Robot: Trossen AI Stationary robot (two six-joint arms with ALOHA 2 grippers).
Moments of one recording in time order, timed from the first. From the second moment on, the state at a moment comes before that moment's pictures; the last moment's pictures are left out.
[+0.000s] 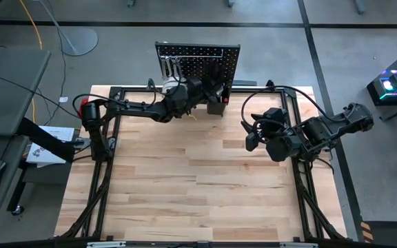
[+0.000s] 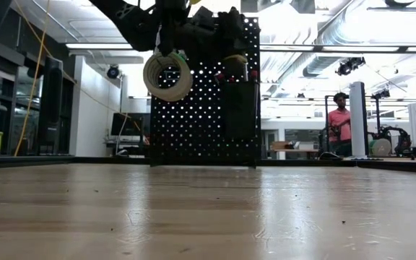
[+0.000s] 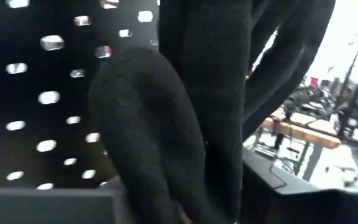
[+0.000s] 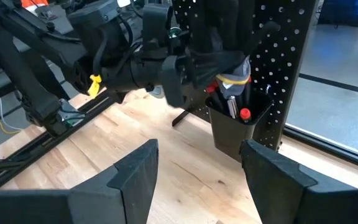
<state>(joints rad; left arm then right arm) 0.29 1.83 1.20 0.78 -0.35 -0.17 0.43 1.28 1.49 -1.08 1.00 0.99</state>
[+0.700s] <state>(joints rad) 0.26 1.85 1.20 0.68 -0.38 -0.11 0.43 1.28 1.49 -1.05 0.99 0.99</state>
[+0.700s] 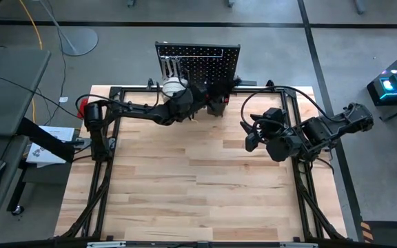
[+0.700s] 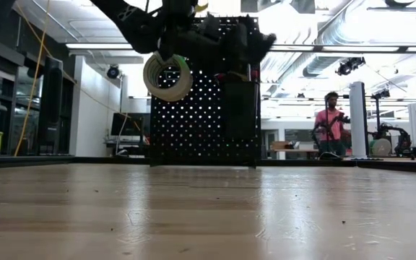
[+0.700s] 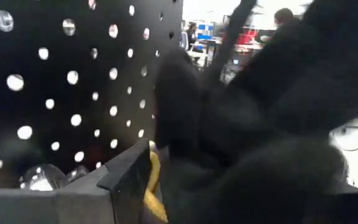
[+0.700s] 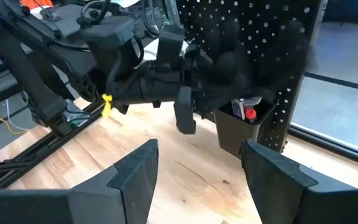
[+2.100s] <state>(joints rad) 0.15 1.50 1.29 0.12 -0.32 -0.18 -0.20 1.28 1.49 -1.43 0.49 0.47</state>
